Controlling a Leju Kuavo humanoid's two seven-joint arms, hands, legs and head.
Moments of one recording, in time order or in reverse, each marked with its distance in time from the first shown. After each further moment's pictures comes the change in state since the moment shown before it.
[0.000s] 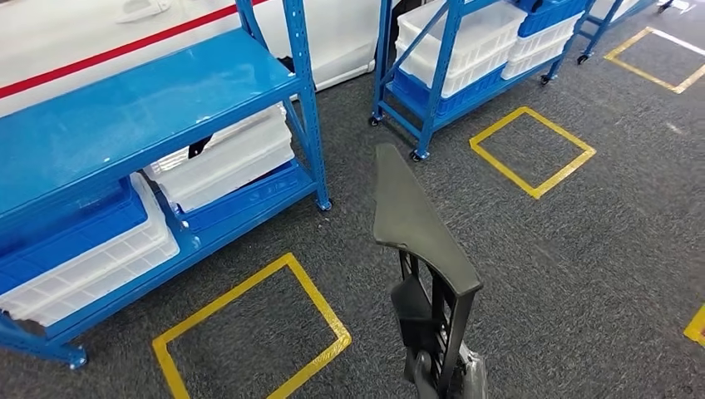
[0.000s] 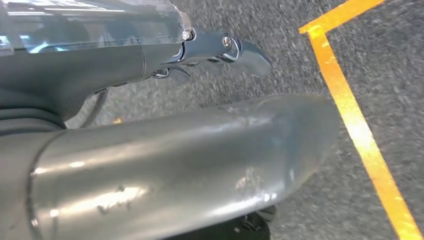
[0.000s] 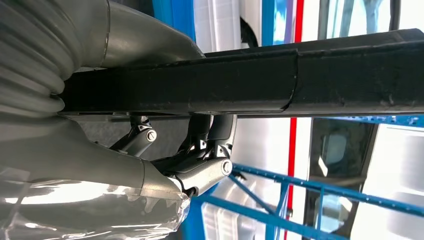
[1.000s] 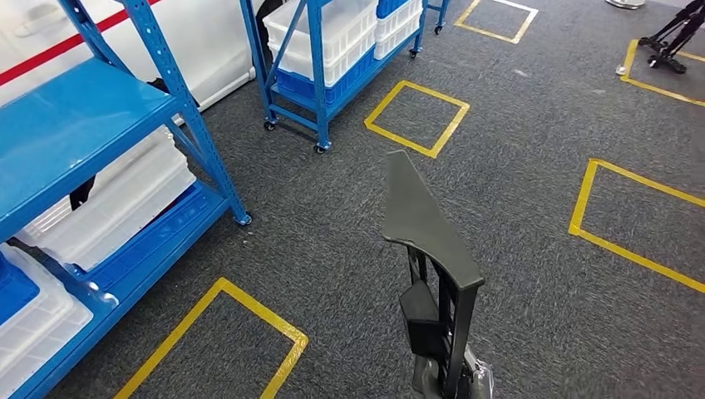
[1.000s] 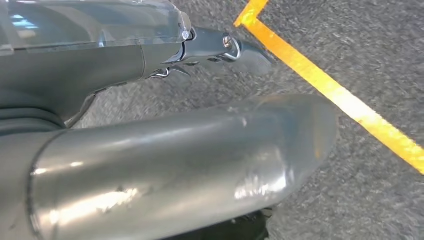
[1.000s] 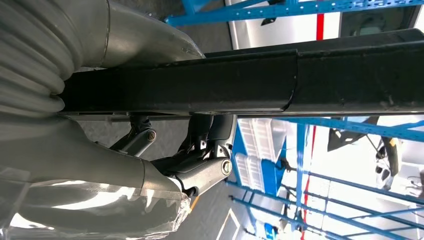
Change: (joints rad) left arm -0.005 0.001 -0.007 0.000 -0.040 -0.021 -0.006; right arm 0.039 0.042 -0.056 -0.012 0.026 0.025 -0.004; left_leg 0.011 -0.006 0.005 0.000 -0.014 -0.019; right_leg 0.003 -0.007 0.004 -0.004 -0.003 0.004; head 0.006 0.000
